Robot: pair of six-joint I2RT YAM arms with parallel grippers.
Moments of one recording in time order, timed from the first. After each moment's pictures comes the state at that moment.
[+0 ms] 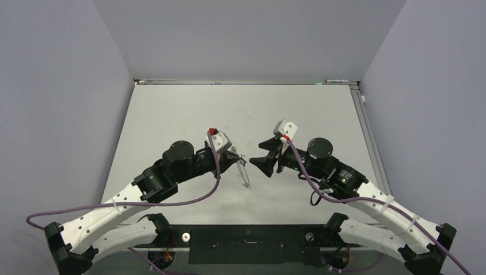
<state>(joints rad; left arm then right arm) -0.91 0.88 0.85 -0.20 0.12 -0.04 0.86 0.90 0.88 -0.15 -0.24 0.02</state>
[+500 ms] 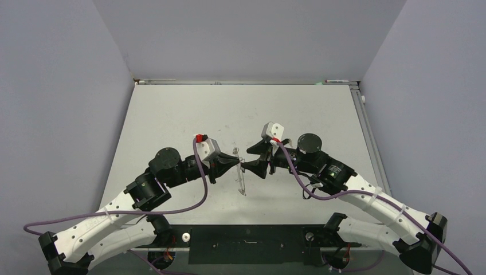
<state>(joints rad) -0.91 0.76 0.78 -0.06 0.24 -0.04 0.86 0.96 0.86 -0.06 -0.41 -0.03</state>
